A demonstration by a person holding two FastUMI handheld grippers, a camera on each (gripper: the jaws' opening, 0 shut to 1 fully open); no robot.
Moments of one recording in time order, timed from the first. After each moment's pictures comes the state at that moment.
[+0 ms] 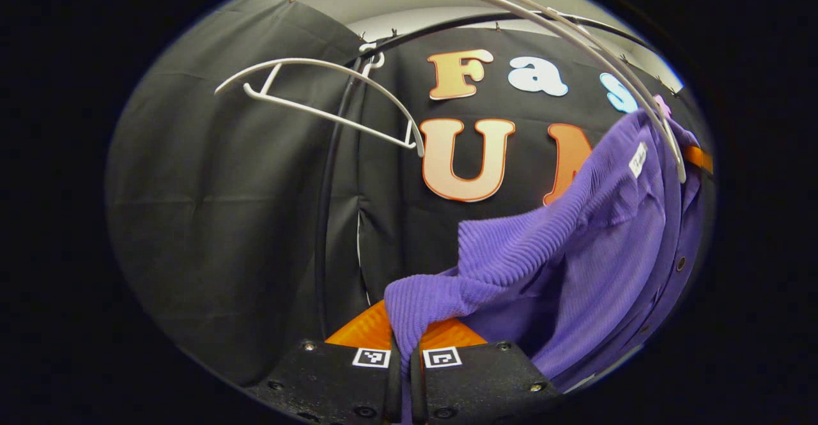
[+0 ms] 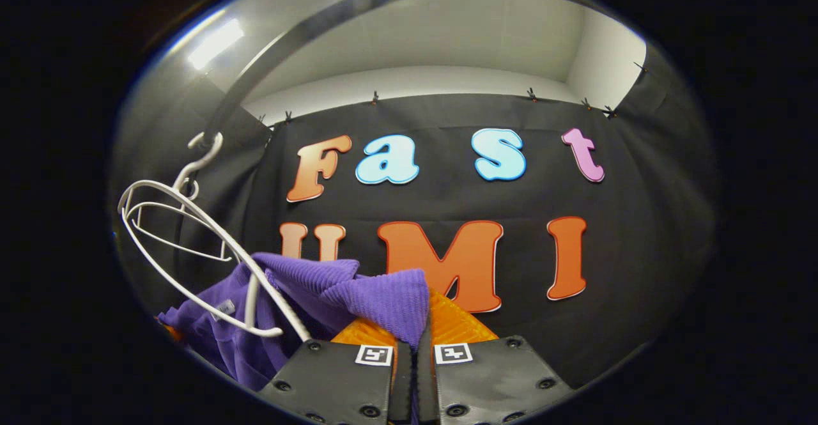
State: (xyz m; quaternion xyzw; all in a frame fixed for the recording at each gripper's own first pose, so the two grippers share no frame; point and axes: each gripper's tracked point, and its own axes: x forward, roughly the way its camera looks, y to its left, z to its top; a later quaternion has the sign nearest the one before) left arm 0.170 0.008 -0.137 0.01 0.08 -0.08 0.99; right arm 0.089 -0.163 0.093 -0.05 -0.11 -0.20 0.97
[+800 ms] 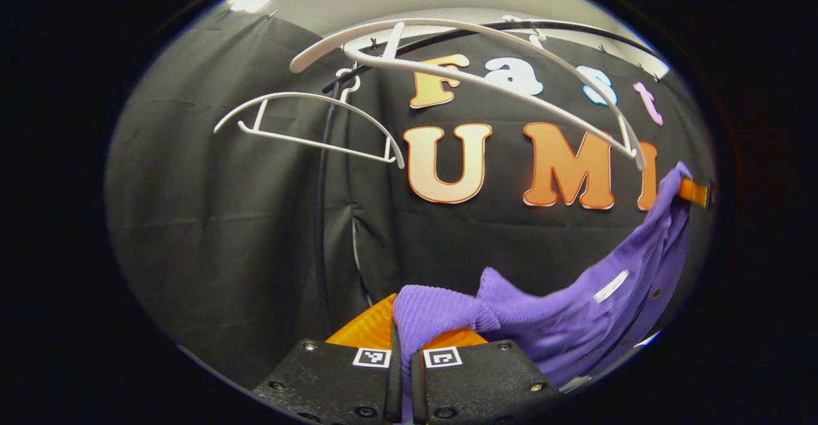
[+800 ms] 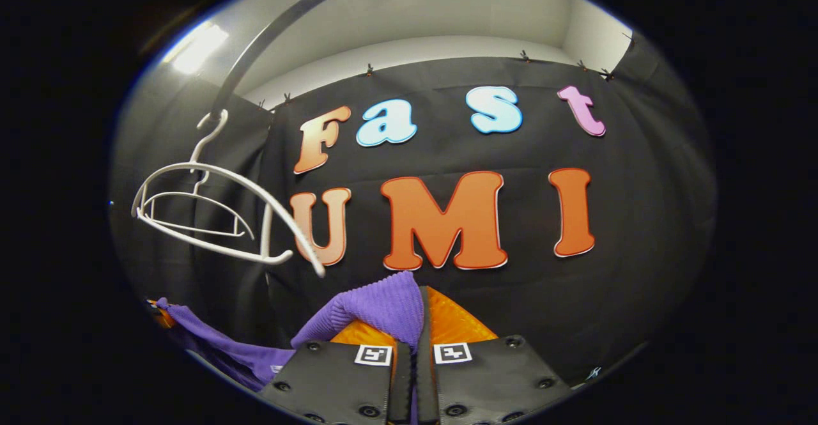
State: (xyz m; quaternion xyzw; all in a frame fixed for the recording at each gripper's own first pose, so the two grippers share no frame) left arm 0.120 -0.028 -0.097 0.02 0.07 -0.11 0.99; right arm 0.063 -0.135 0.024 -0.01 -0.04 -0.13 0.99
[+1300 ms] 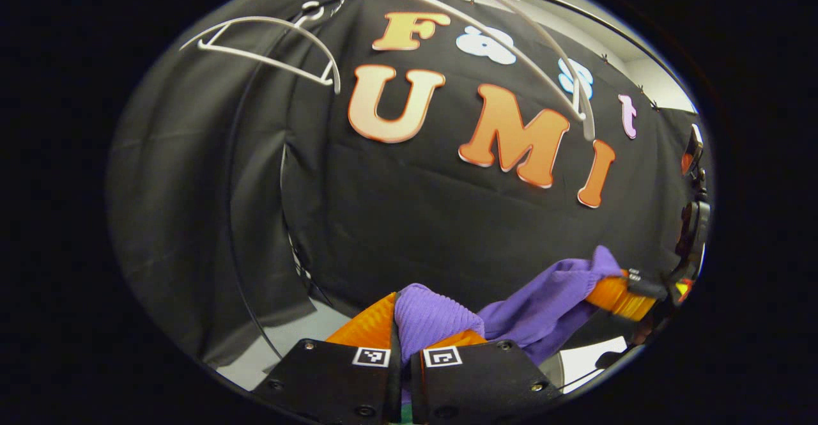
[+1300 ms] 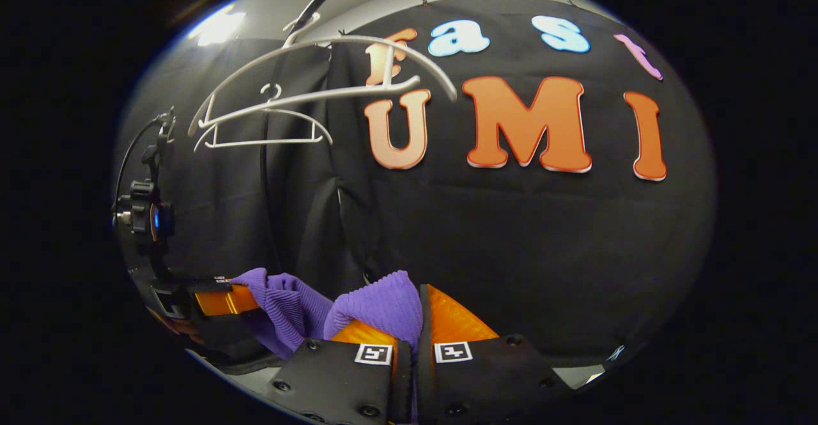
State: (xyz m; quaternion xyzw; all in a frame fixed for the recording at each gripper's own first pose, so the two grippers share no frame) left arm 0.068 -0.122 -0.204 -0.05 0.23 -0.22 0.95; right arm 0.043 -0.045 -0.157 0.02 0.18 0.00 0.98
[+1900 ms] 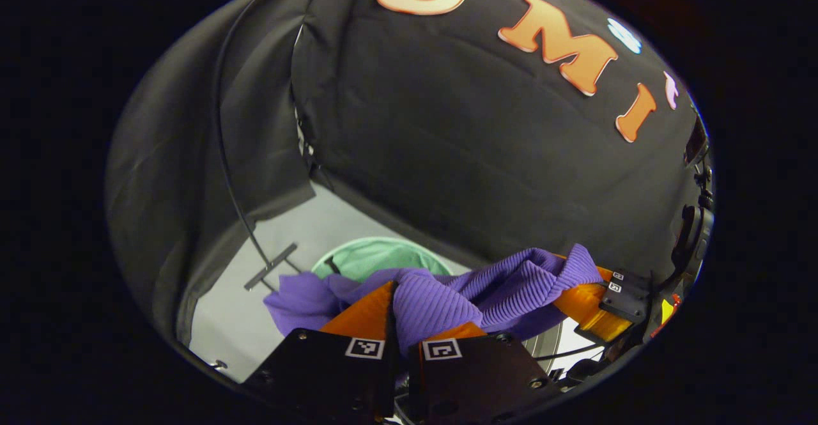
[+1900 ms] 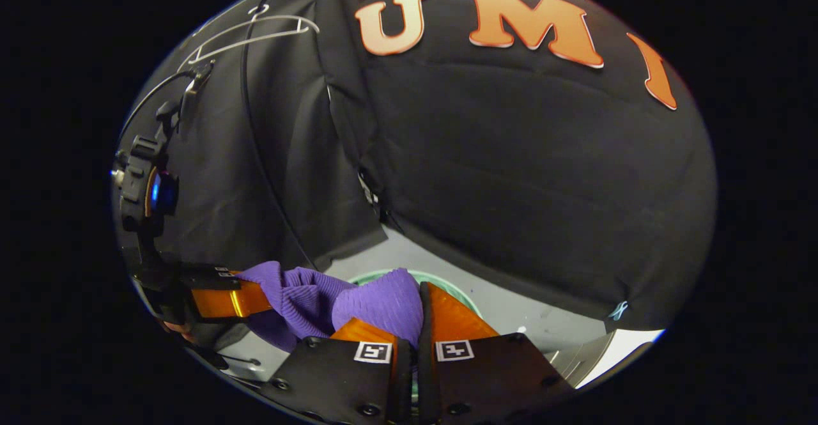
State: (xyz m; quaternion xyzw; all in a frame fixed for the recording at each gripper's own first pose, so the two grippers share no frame) left arm -0.014 -0.128 -0.361 -0.05 0.49 -0.18 0.85; right arm -0.003 -0.051 -0.355 0.02 0.39 -0.02 0.92
